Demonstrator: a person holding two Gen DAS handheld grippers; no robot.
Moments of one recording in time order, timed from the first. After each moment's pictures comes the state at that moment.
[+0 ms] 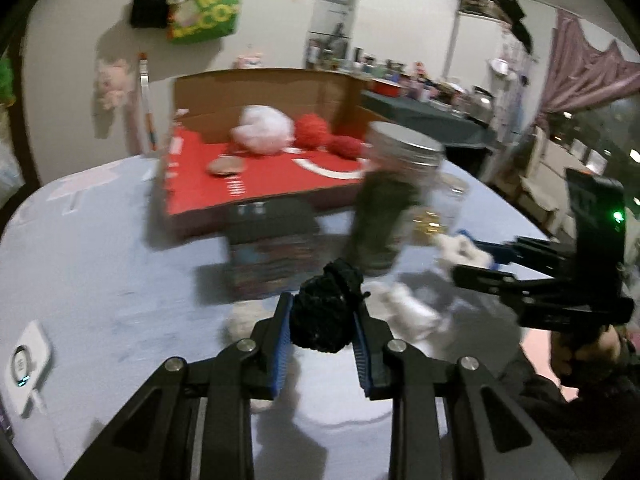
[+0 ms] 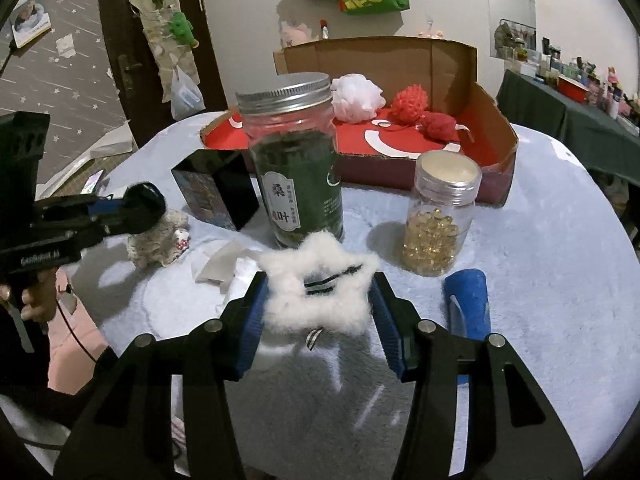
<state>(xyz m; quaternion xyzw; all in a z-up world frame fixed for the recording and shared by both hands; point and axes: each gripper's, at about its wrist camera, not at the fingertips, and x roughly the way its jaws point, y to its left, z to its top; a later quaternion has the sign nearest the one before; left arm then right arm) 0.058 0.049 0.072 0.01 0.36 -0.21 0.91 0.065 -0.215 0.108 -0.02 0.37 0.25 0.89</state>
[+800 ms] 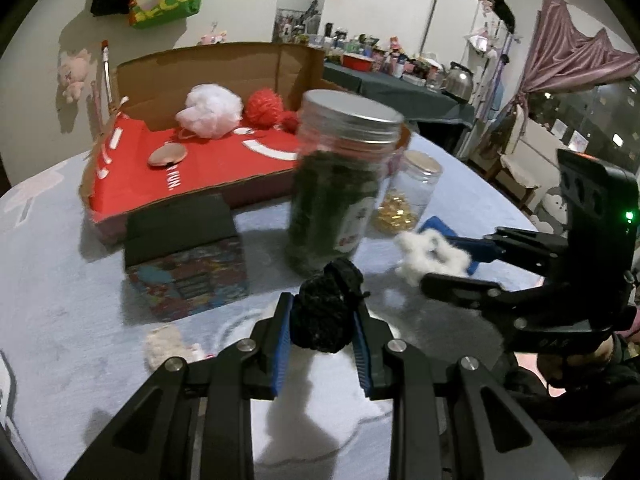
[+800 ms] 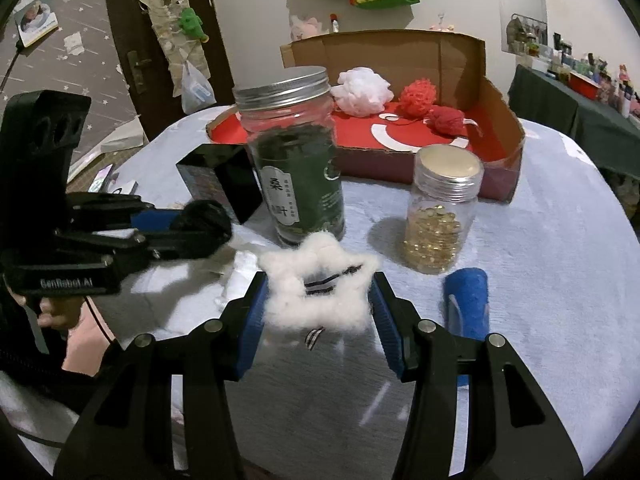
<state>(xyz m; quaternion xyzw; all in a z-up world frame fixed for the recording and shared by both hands) 0.081 0.008 0.061 0.02 0.40 -0.24 0.88 0.068 -0.223 0.105 -0.02 0.38 0.26 0.88</state>
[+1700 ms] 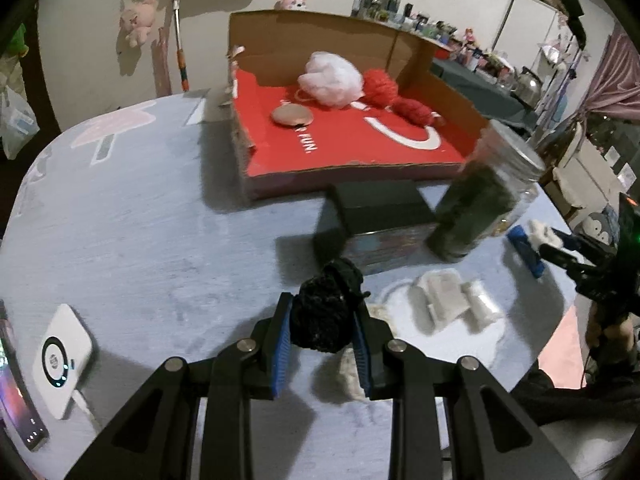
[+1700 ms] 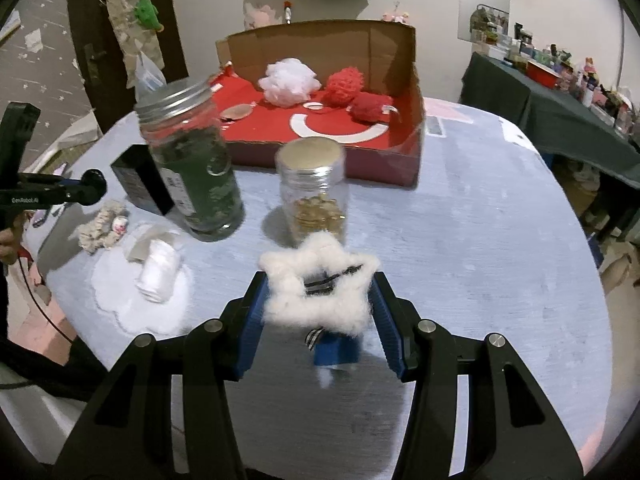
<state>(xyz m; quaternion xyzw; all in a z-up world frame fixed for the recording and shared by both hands) 0.104 0.111 0.072 -0.01 0.48 -0.14 0.87 0.084 -0.280 0.114 -0.05 0.41 0.18 0.89</state>
